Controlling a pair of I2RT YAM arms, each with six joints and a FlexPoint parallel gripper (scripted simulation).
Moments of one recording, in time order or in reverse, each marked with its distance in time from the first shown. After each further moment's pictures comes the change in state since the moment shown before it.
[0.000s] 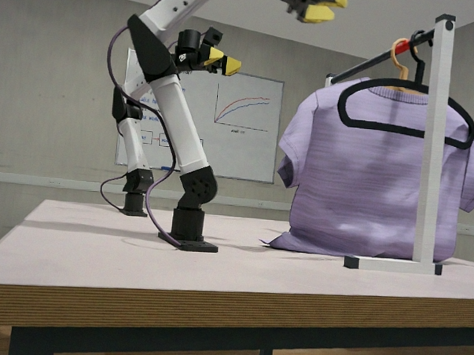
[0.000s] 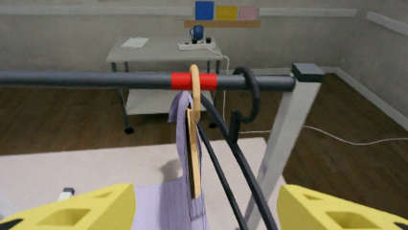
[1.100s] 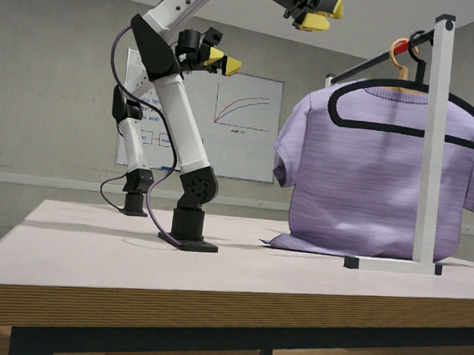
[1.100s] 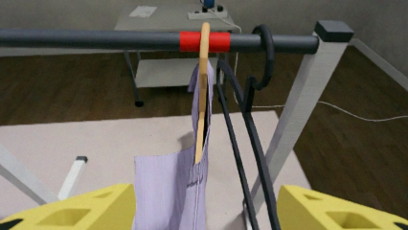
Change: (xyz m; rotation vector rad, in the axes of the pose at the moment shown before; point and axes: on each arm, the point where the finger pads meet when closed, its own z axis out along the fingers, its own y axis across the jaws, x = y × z) left arm 0.000 0.000 0.000 0.000 0.000 0.000; right arm 0.024 0.004 0.004 -0.044 0.116 0.008
